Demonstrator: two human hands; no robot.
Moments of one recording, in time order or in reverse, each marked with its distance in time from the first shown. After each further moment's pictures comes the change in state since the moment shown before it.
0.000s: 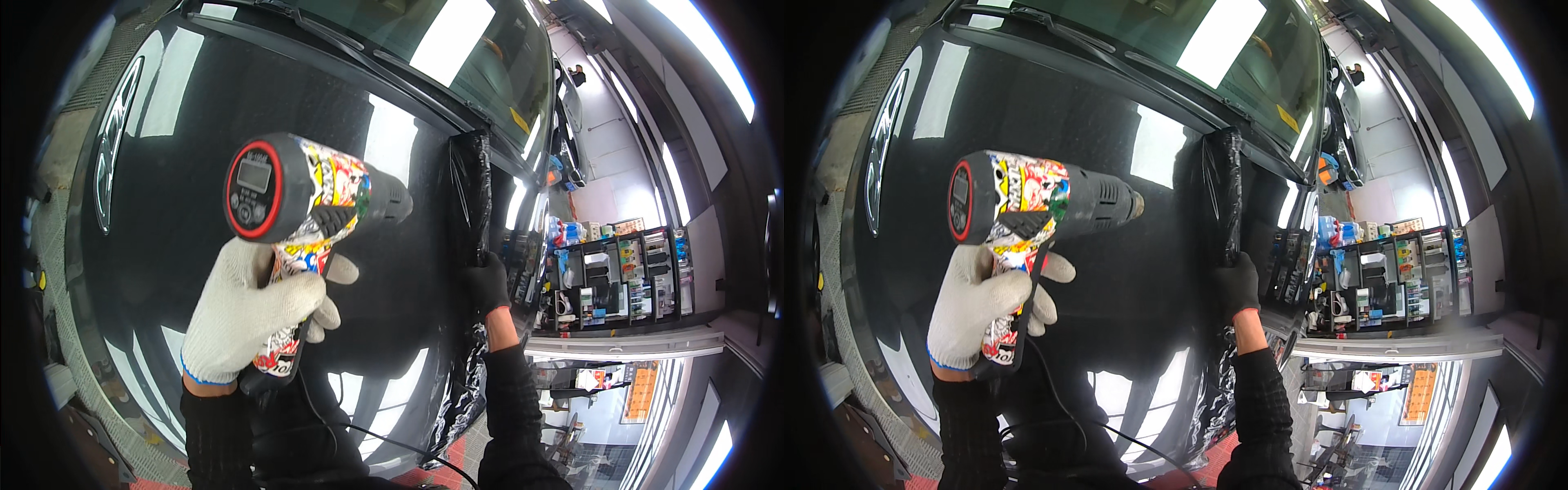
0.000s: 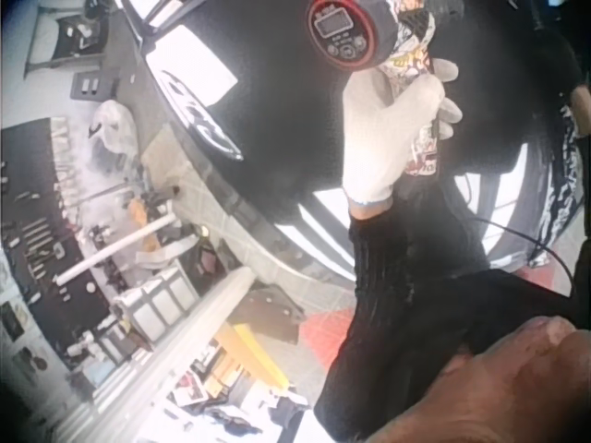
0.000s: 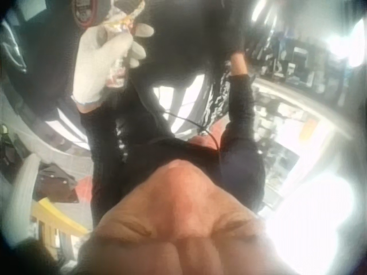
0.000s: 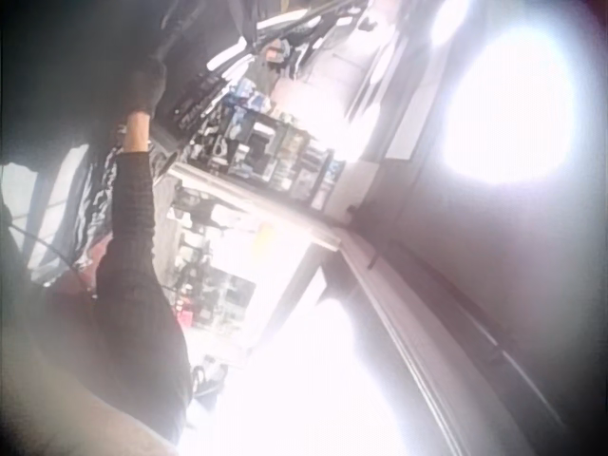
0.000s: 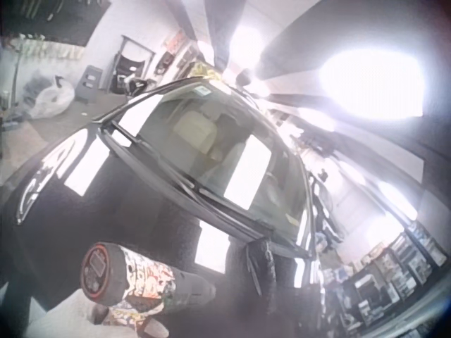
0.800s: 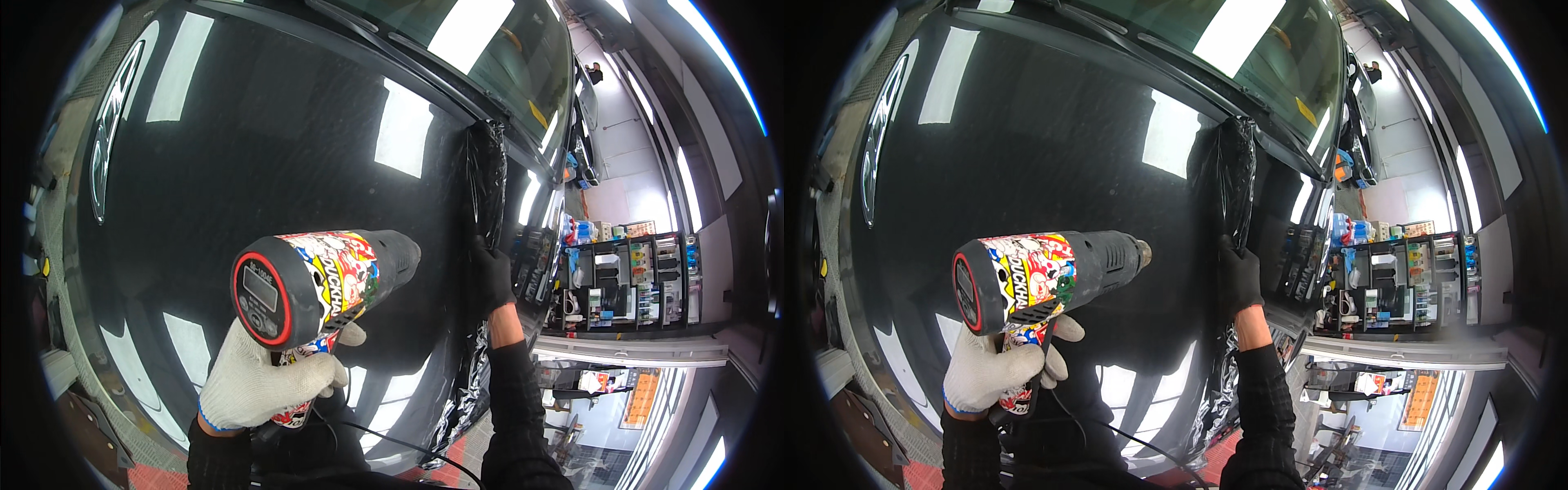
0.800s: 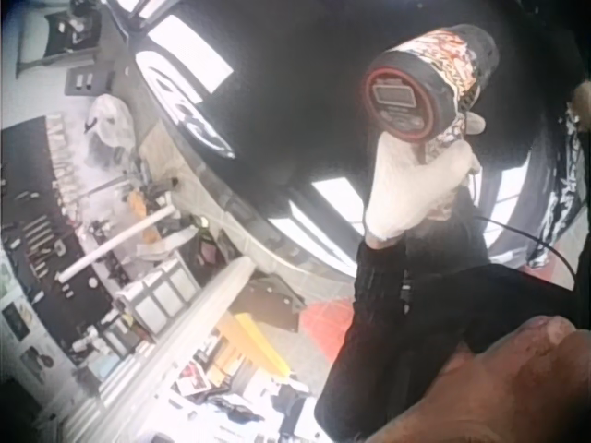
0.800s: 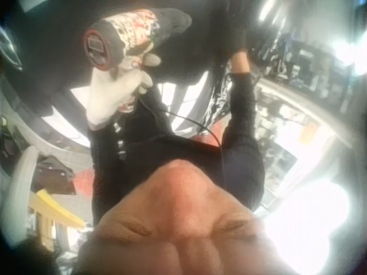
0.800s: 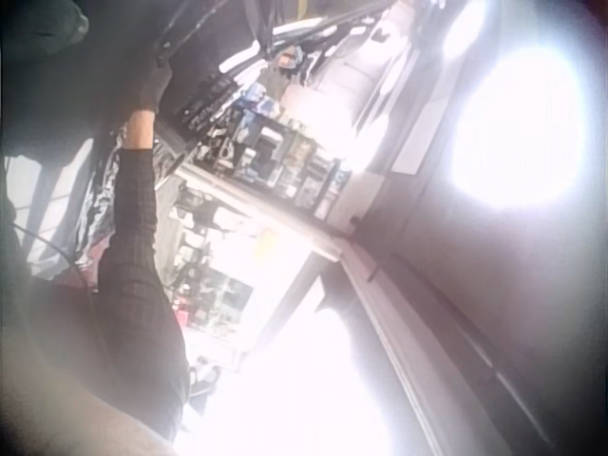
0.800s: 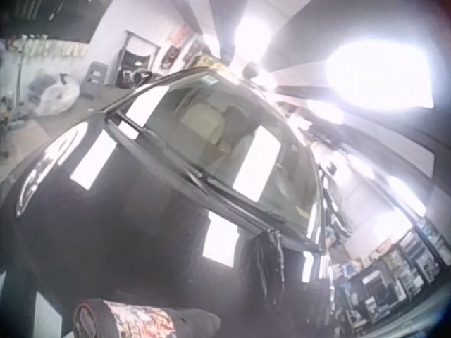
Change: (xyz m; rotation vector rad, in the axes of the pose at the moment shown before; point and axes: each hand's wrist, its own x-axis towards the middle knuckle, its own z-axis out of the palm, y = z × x) left_hand -0.031 -0.045 0.010 -0.042 -0.003 -0.103; right_hand -0.005 -0.034 0.015 0.701 -0.186 0.204
